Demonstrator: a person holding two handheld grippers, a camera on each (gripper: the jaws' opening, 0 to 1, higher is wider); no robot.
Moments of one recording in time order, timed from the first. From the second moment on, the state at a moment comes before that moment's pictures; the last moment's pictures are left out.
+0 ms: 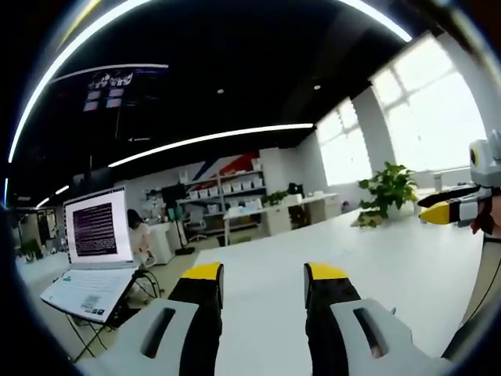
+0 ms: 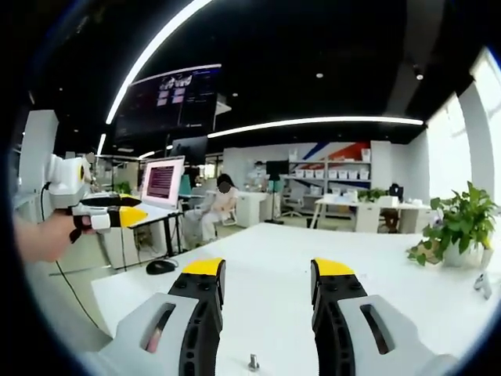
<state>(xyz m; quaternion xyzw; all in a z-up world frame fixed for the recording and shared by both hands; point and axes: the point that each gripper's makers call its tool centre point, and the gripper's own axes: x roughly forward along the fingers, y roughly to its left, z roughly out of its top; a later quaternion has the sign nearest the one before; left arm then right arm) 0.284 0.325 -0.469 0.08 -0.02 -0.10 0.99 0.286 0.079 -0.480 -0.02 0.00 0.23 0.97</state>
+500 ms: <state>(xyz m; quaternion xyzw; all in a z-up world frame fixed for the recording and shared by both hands) 0.280 0.330 -0.465 0.07 -0.02 -0.09 0.99 0.289 0.090 -0.484 -0.04 0.01 0.24 0.97</state>
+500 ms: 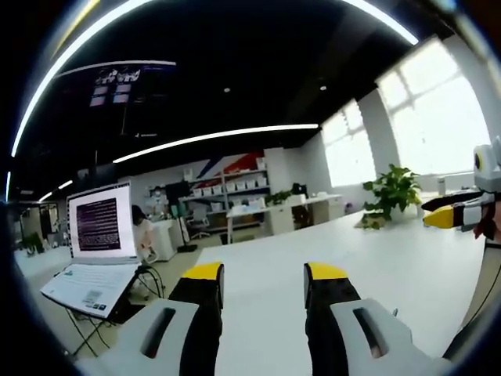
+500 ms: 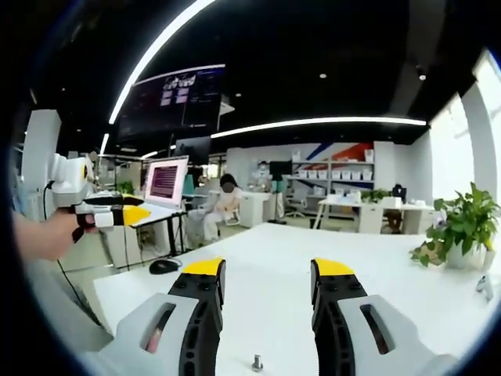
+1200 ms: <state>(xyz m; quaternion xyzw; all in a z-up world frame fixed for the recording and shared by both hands) 0.276 0.311 -0.466 0.10 -0.02 -0.12 0.99 0.288 0.095 -0.499 -0.07 0.03 0.25 0.96</state>
